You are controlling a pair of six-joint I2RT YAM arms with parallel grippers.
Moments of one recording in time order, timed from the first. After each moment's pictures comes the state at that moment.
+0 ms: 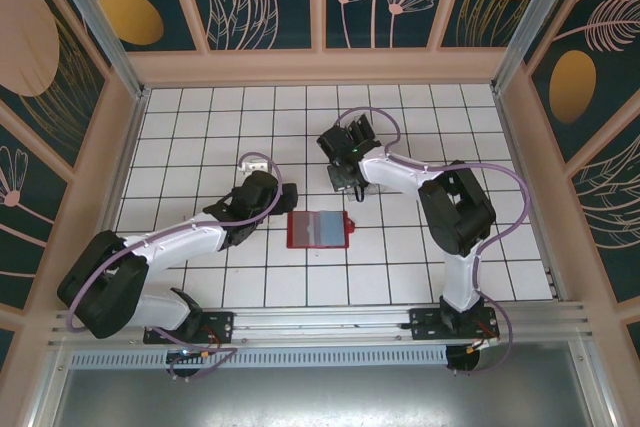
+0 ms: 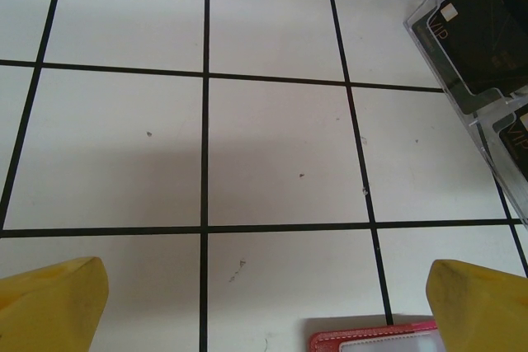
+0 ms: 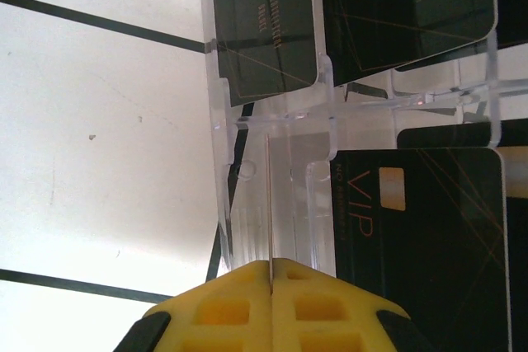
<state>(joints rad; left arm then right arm) -0.69 1.37 0.64 -0.01 -0.34 -0.60 0.69 1.93 1.36 -0.61 0.28 0.33</state>
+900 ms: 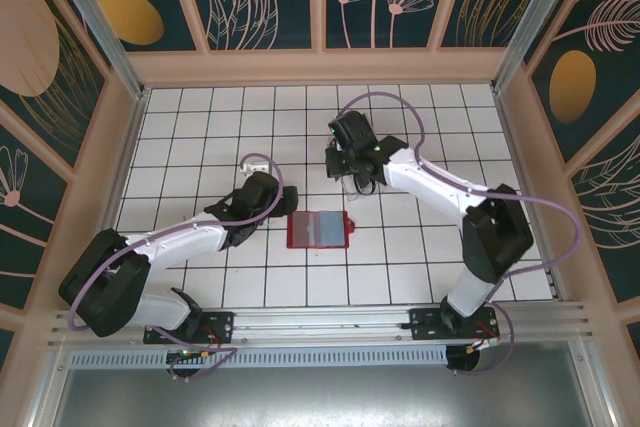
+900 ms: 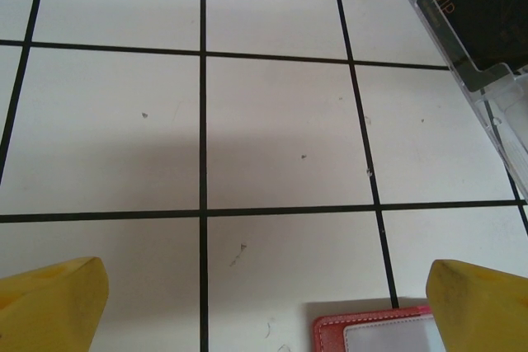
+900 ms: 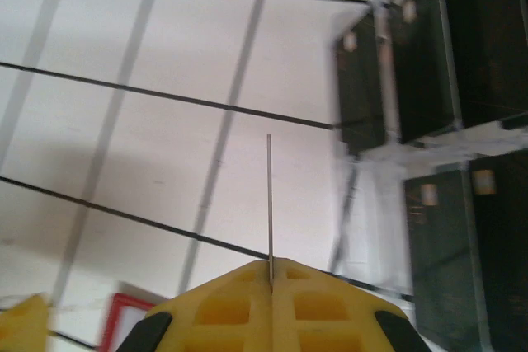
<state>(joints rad) -0.69 1.38 0.64 -0.04 -0.31 -0.60 0.72 1.64 1.28 -0.50 0.08 0.44</state>
